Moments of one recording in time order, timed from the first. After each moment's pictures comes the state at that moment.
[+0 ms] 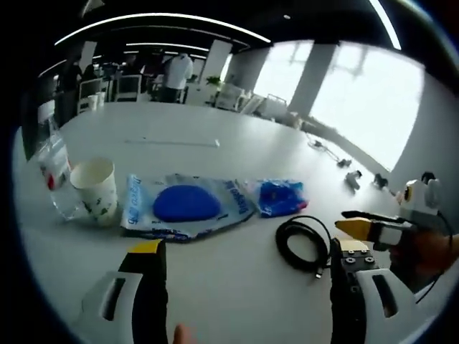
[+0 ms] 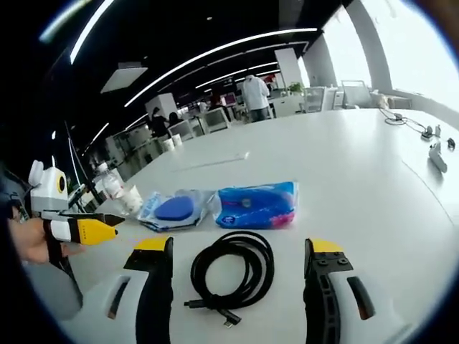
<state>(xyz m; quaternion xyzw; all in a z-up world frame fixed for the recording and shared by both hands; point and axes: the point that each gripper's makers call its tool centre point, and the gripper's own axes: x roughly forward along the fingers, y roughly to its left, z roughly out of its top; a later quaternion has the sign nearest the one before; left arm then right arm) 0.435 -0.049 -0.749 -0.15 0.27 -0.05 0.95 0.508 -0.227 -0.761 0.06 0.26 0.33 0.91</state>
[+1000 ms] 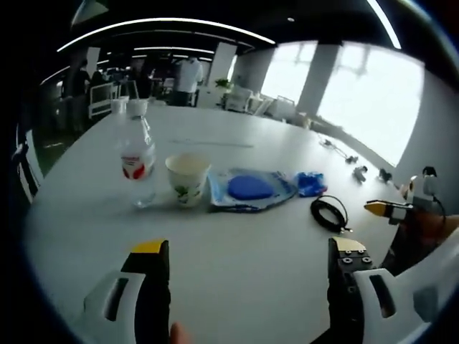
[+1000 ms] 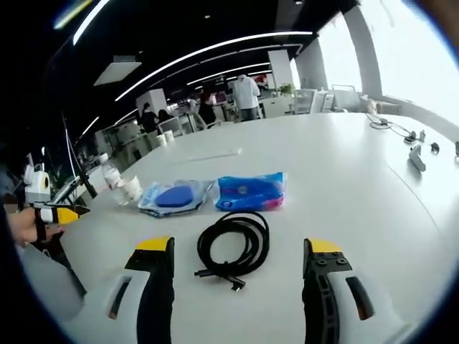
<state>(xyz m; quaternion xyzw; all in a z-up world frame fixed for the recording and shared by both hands) 0.333 0.064 -0.736 -0.14 0.27 -0.03 0.95 0.462 -0.247 -0.754 0.04 0.26 0.29 0.92</state>
